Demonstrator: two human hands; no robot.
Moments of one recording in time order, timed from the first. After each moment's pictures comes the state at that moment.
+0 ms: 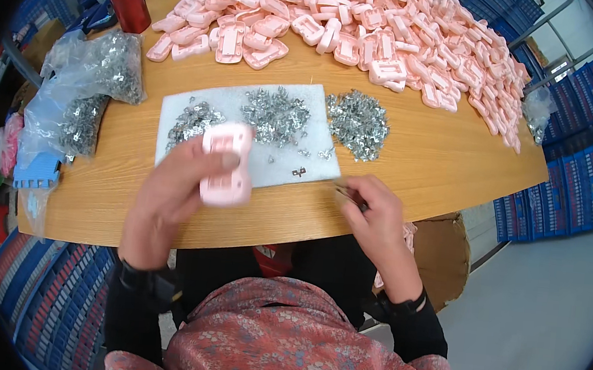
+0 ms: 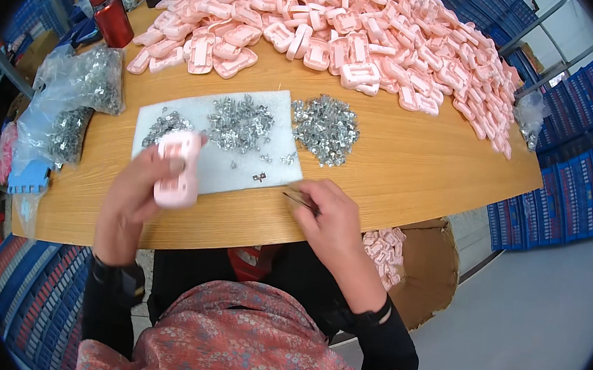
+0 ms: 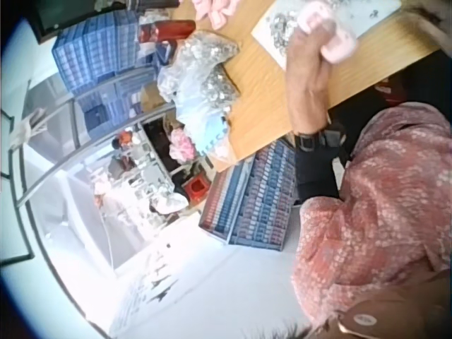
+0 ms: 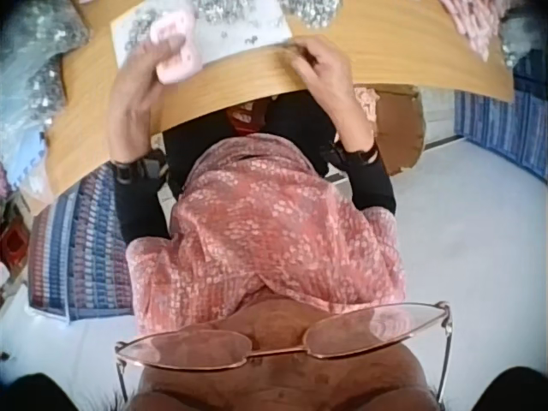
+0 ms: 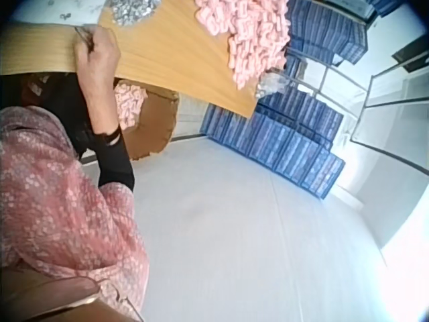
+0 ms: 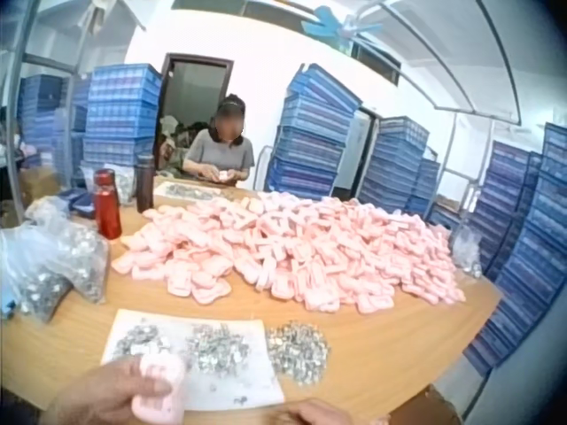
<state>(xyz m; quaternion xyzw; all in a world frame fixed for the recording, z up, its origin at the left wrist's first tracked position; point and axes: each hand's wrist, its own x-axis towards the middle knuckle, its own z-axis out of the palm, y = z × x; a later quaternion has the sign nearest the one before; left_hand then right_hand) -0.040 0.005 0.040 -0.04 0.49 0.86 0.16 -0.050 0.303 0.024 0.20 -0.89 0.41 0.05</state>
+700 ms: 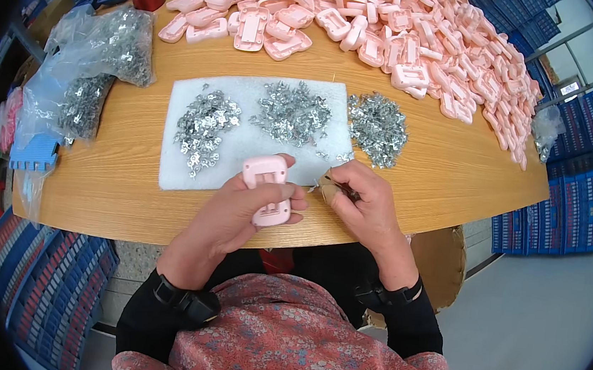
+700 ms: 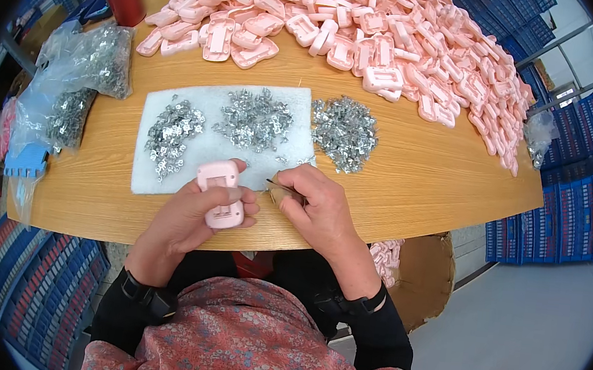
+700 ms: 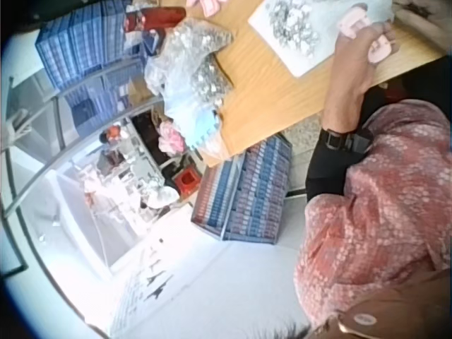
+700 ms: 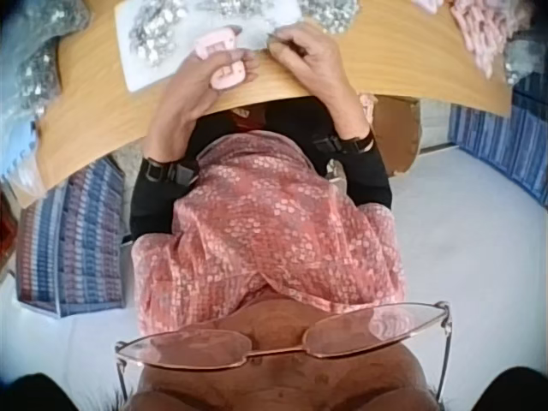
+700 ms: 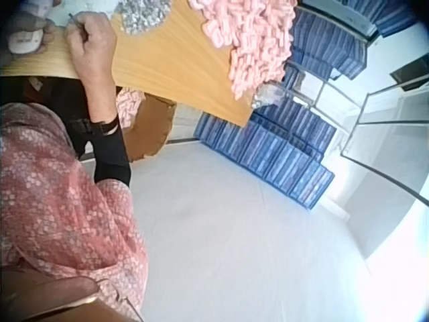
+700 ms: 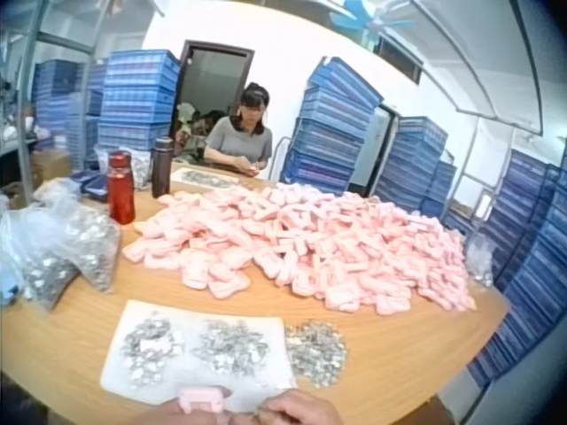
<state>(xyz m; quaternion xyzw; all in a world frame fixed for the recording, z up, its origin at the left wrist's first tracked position) -0.022 0.053 0.003 -0.14 0.36 0.90 0.19 -0.081 0.265 0.016 0.30 -0.84 0.45 -0.01</state>
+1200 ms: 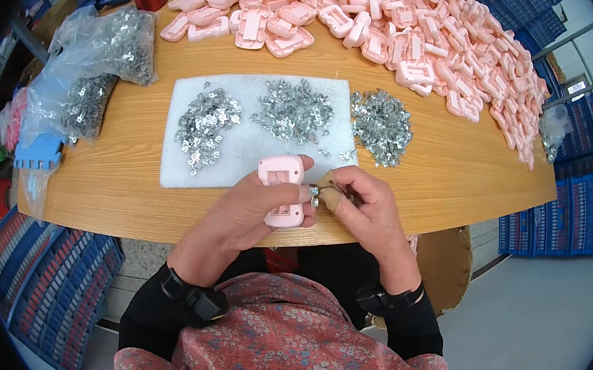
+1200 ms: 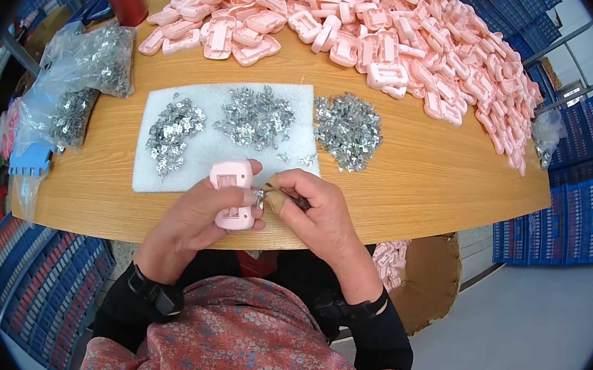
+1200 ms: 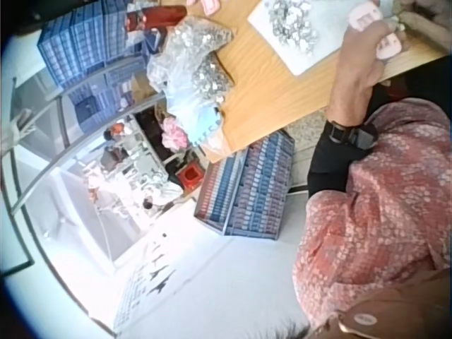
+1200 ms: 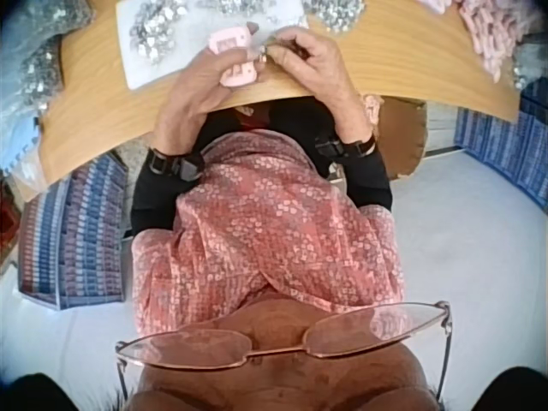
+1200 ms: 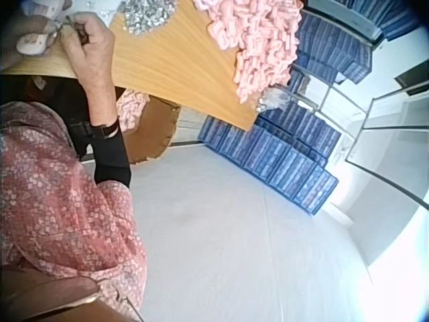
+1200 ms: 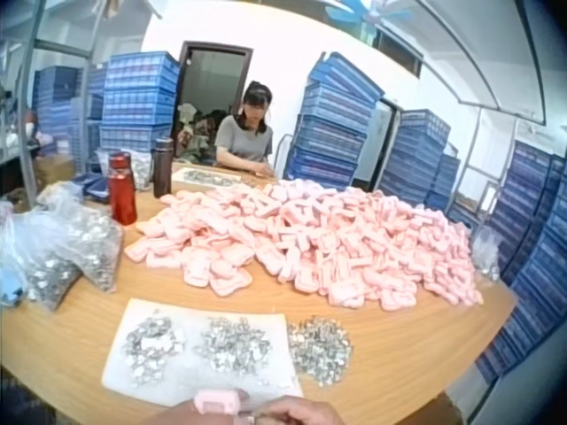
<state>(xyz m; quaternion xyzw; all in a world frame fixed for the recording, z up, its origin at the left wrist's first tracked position) -0.030 0.067 0.003 -0.13 0.36 0.90 0.22 -0.074 0.268 0.023 0.24 -0.77 0.57 -0.13</state>
